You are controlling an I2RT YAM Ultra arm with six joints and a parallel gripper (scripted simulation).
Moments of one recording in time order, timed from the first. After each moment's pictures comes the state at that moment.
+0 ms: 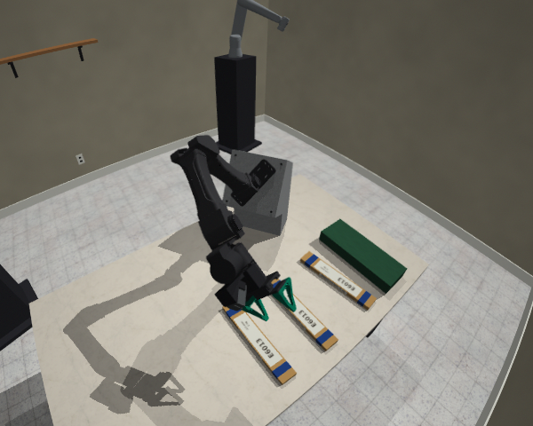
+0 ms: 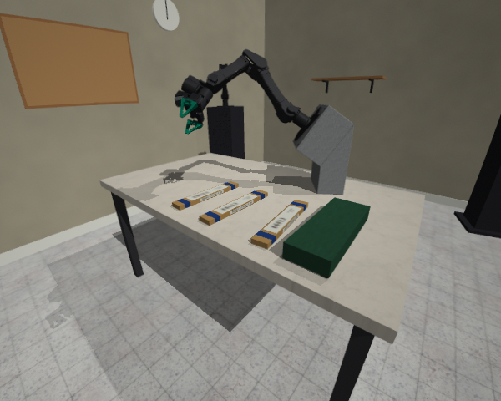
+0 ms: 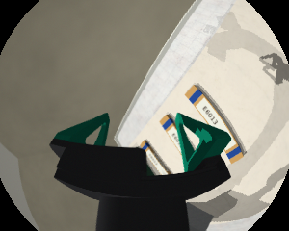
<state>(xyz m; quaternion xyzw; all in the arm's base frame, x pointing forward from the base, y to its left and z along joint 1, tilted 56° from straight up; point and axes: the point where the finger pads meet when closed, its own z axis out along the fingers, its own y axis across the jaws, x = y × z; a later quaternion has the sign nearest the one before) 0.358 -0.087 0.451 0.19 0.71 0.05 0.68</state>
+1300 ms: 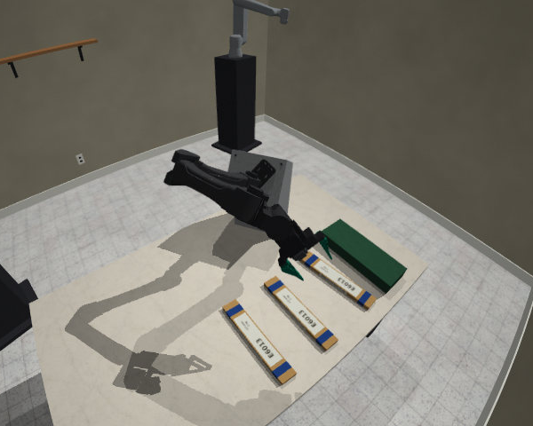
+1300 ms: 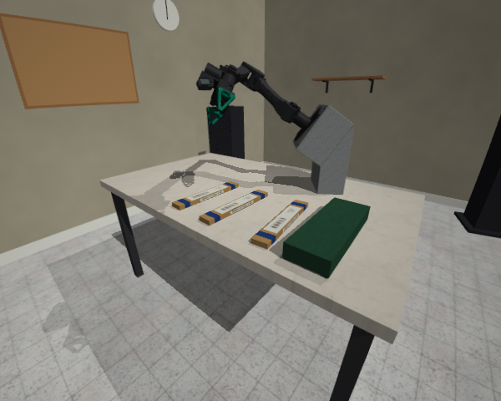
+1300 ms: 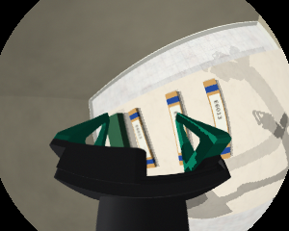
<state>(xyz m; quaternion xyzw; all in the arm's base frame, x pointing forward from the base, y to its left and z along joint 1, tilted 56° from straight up) 0.348 0.034 0.350 0.00 0.79 -0.10 0.60</state>
